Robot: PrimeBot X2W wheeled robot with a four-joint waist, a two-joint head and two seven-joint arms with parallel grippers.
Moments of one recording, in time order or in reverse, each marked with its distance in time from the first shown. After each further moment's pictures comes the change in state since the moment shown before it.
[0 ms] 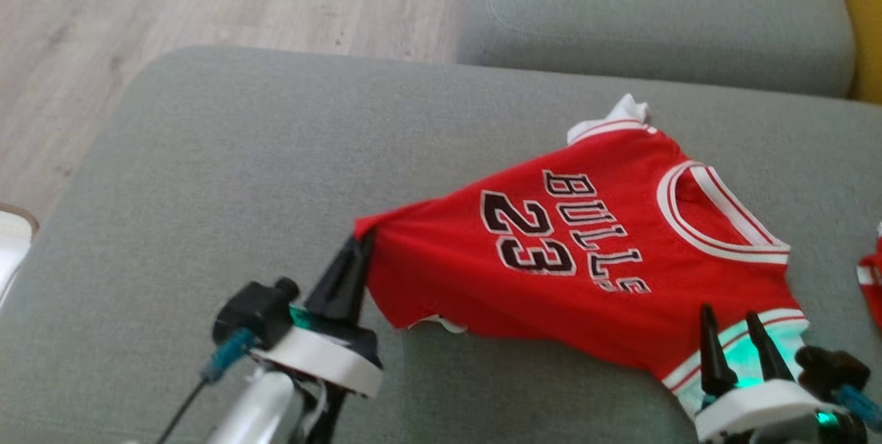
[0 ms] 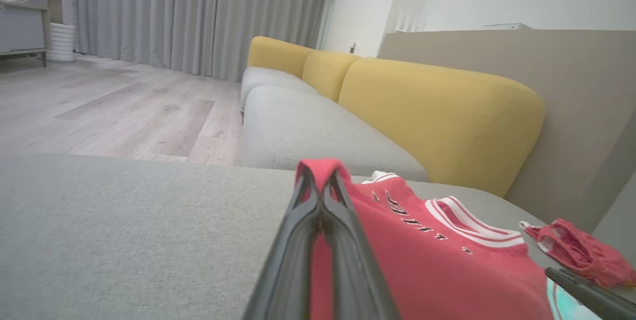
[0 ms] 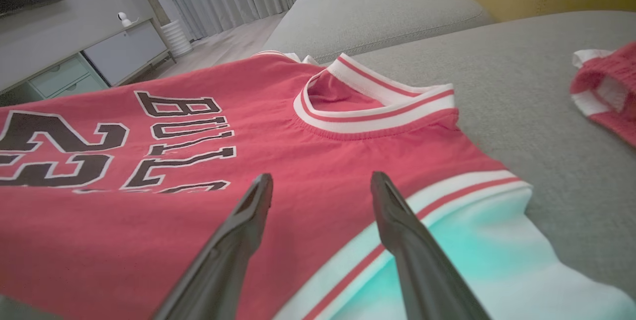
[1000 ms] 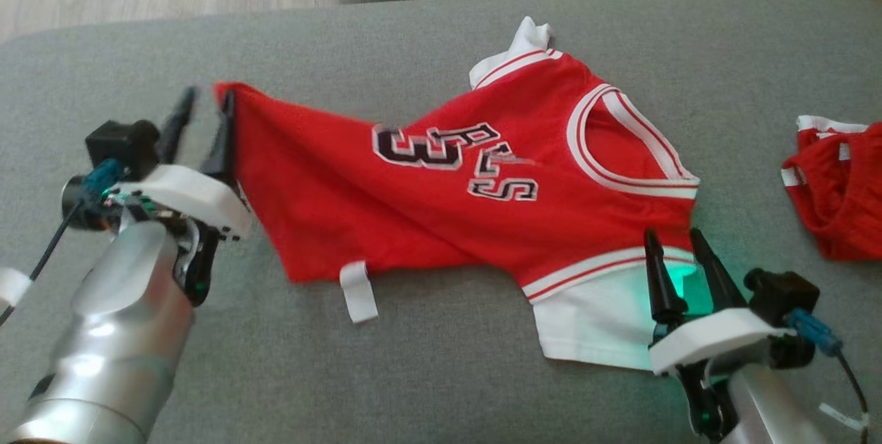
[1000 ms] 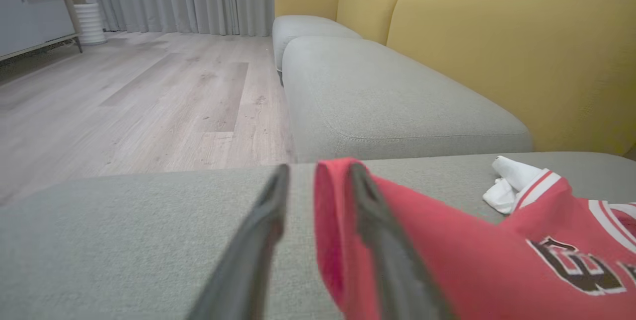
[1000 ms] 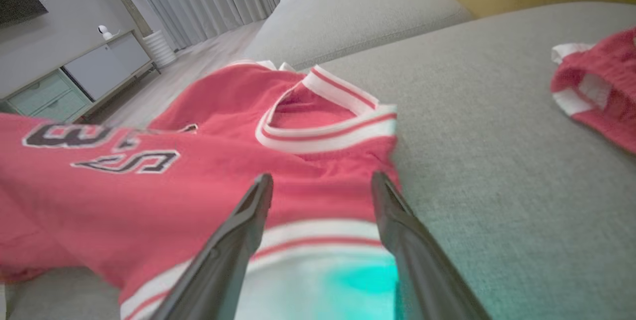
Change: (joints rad) left arm -0.531 0.108 0.003 0.631 -0.124 -0.034 -0.023; right arm -0.175 0.003 0.150 0.012 0.016 0.000 -0.009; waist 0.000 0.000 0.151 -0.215
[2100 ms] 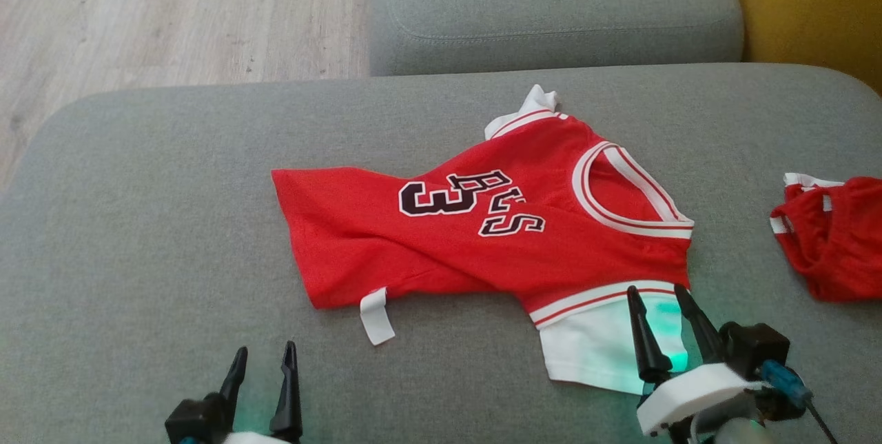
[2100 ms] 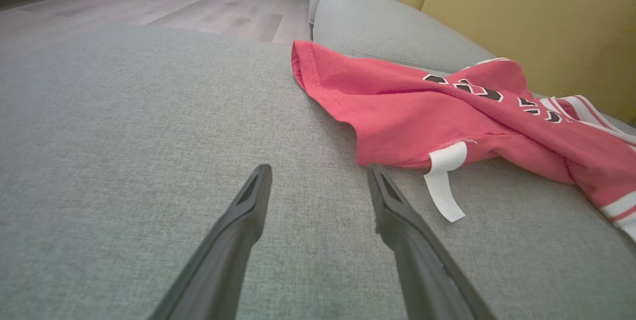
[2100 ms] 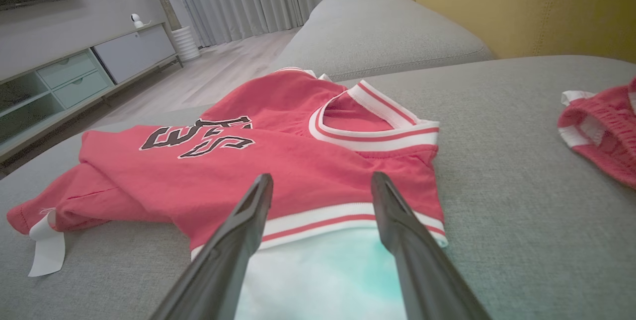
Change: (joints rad) left arm 0.764 -0.195 0.355 -0.405 0.314 0.053 -0.010; right arm 0.120 0.048 -0.034 -0.023 -0.168 0.000 0.000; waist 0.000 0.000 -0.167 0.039
